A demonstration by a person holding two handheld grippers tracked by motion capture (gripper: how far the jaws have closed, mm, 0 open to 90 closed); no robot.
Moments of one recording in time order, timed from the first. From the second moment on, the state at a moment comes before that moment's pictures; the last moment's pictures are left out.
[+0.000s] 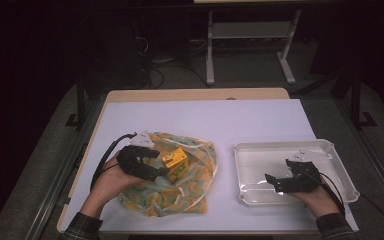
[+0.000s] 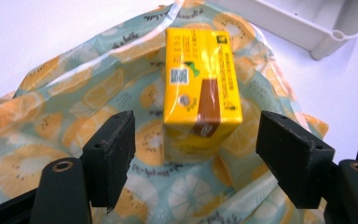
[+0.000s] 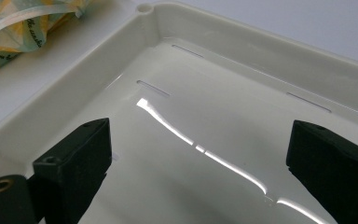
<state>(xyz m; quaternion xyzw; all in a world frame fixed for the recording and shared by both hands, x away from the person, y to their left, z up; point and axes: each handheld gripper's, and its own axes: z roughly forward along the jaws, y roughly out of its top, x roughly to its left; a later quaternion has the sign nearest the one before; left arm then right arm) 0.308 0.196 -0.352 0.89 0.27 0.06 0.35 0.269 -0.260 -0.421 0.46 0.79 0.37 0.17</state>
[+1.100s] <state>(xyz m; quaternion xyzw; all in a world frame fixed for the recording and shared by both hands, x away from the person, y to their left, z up) 0.334 0.139 -0.352 0.93 0.26 0.06 0.26 0.270 -0.261 -0.421 0.46 0.79 0.37 0.17</state>
